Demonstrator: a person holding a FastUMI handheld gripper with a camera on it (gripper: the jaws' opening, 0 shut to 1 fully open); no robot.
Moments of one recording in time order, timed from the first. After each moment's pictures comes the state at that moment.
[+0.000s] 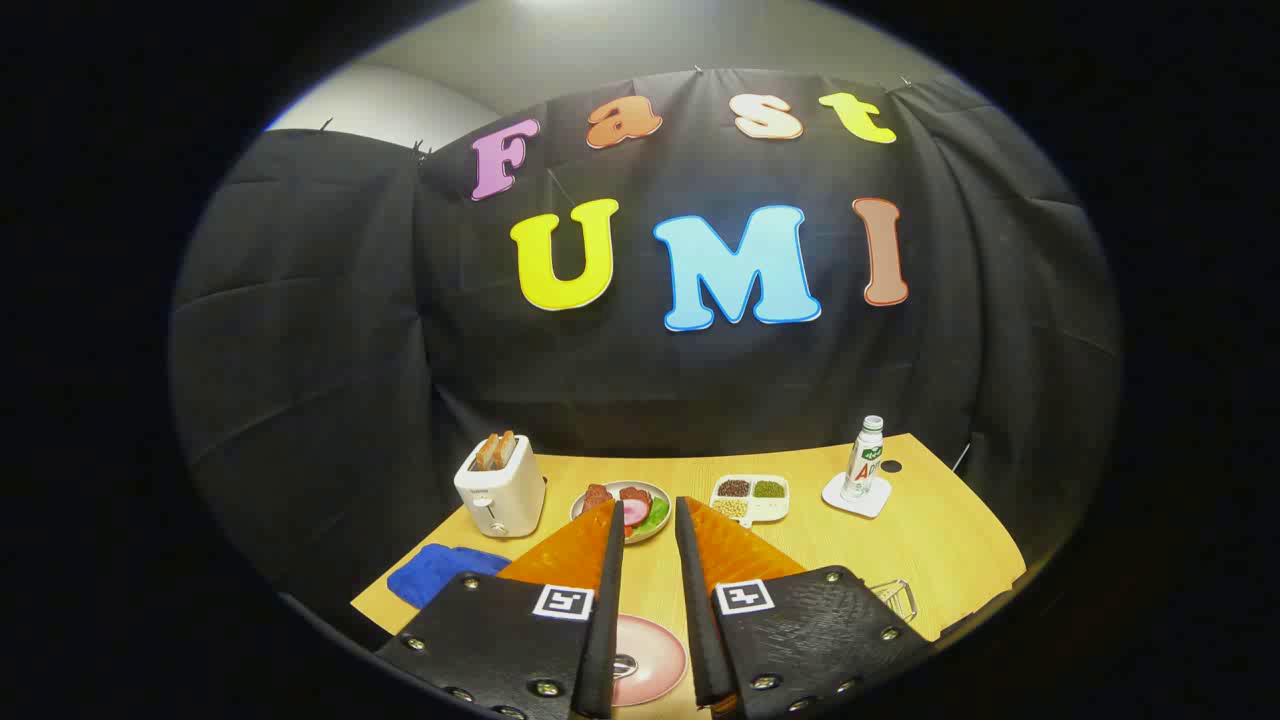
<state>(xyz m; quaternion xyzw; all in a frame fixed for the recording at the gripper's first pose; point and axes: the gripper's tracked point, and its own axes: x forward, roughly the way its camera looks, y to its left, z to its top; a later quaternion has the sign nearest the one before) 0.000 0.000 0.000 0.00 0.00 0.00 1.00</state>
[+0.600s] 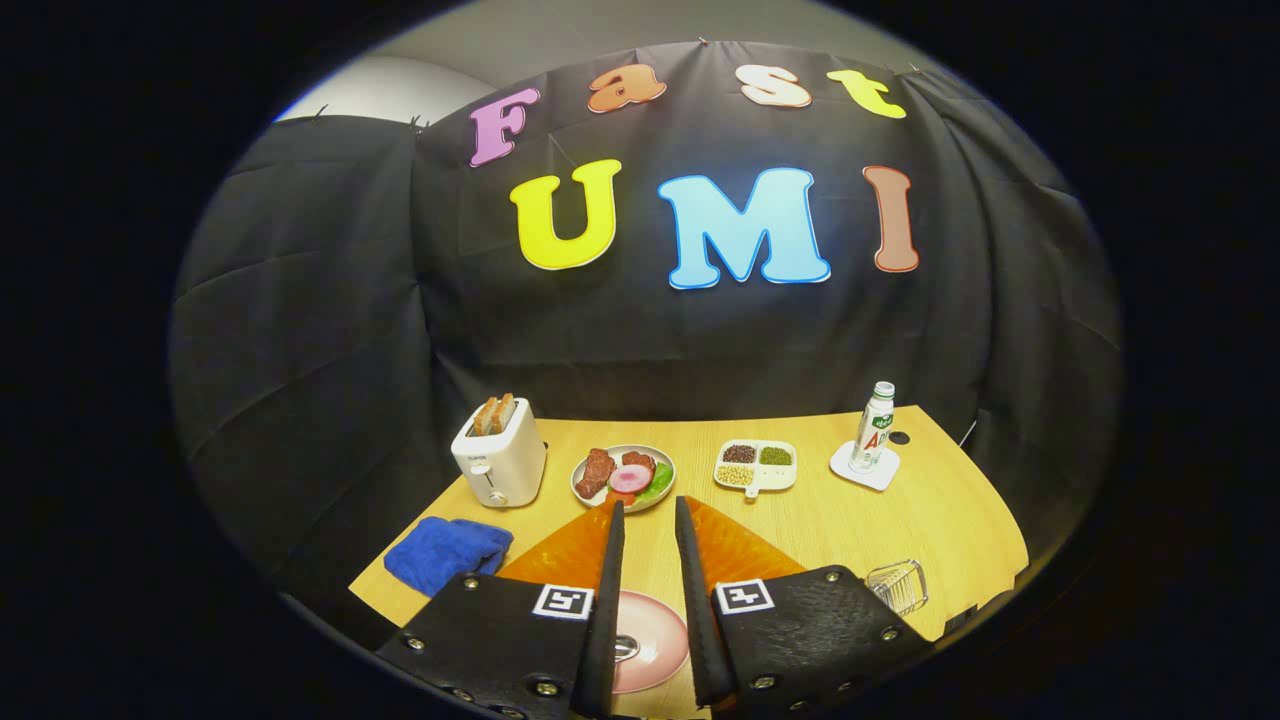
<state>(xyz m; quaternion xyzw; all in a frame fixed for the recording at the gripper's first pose) 0.013 0.005 -0.034 0.00 0.06 0.01 1.00</state>
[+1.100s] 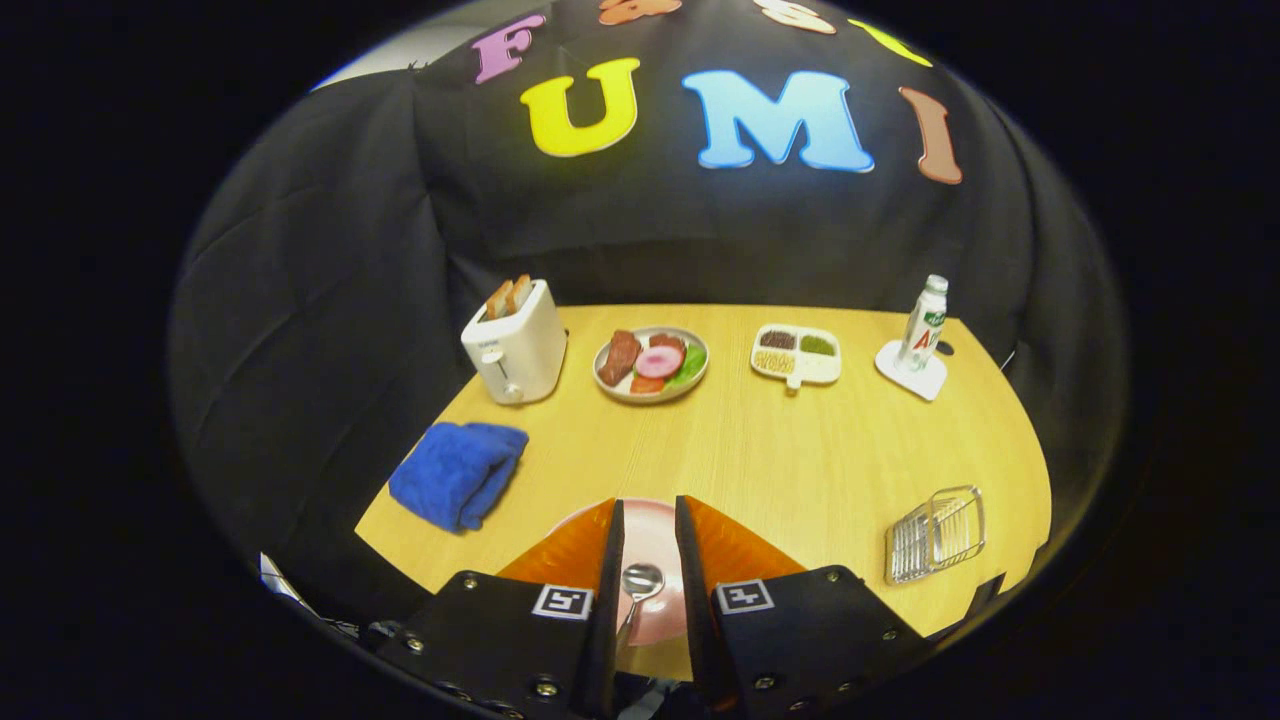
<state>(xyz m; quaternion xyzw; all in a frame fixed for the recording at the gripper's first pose) 0.022 0.031 -0.157 0.00 0.24 0.06 0.97</state>
